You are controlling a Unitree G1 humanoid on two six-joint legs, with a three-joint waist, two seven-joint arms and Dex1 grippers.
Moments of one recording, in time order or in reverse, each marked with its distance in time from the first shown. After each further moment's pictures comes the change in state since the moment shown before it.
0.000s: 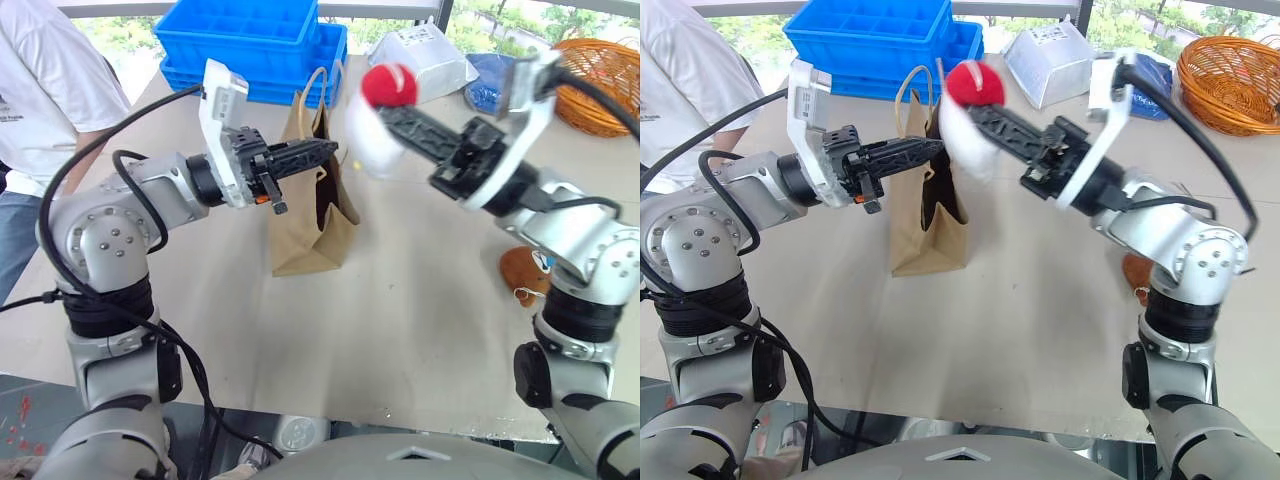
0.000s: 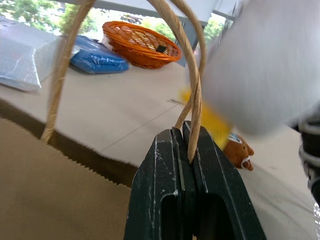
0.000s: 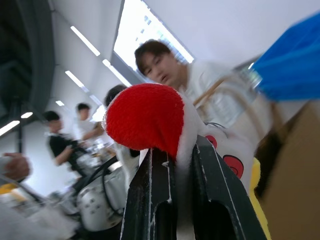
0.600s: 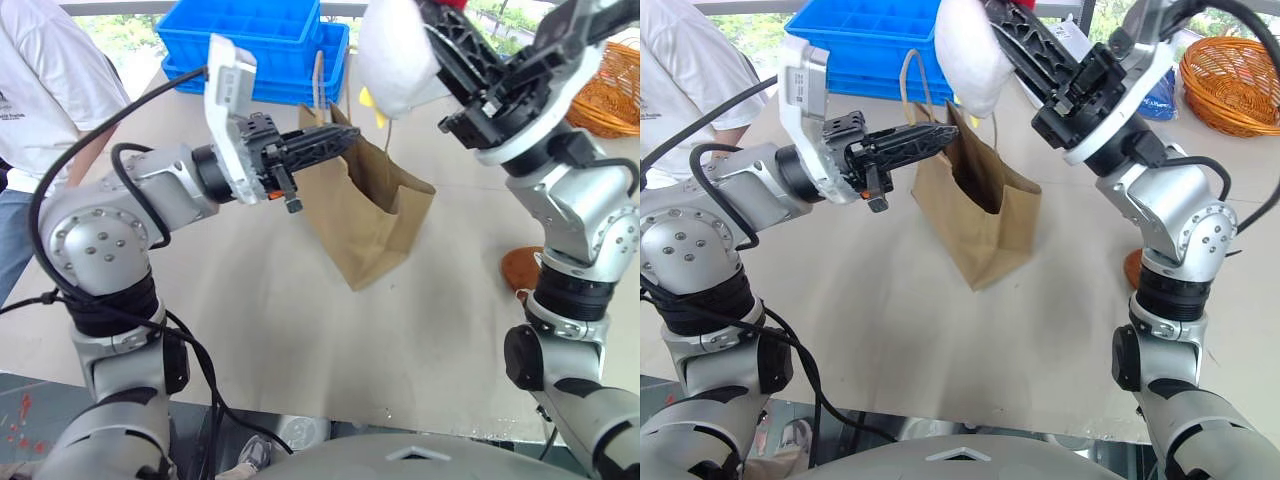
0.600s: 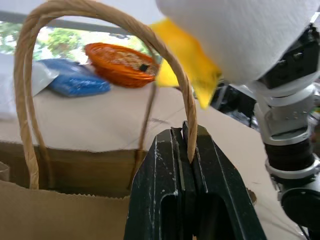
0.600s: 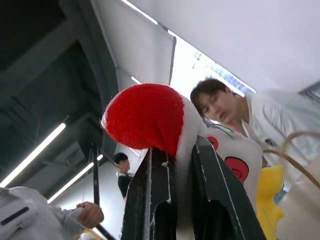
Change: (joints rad) left arm -0.071 -0.041 -0.054 -0.068 -0.155 0.011 0.127; right arm -0.073 0.009 -0.105 -0.013 0.211 -0.174 0.003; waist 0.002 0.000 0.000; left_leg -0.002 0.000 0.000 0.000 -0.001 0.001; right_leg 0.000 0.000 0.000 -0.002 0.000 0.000
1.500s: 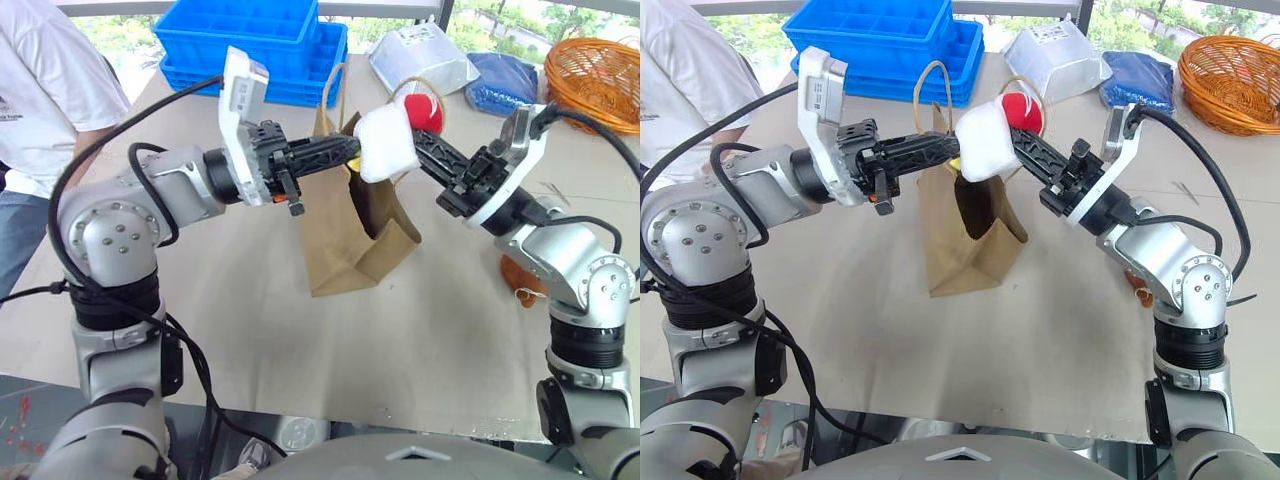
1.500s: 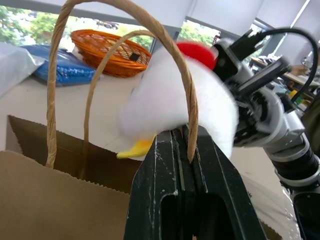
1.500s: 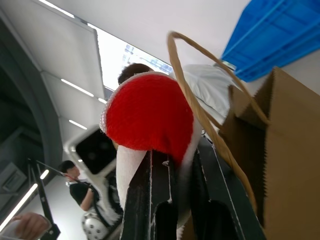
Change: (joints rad) left arm 0.024 0.041 -0.004 0.055 0.024 -0.055 -0.066; right arm 0.263 -0.155 0.199 0.012 -0.064 -0.033 -0.063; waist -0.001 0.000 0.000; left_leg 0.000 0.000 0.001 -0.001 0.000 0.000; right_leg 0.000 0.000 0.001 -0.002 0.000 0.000
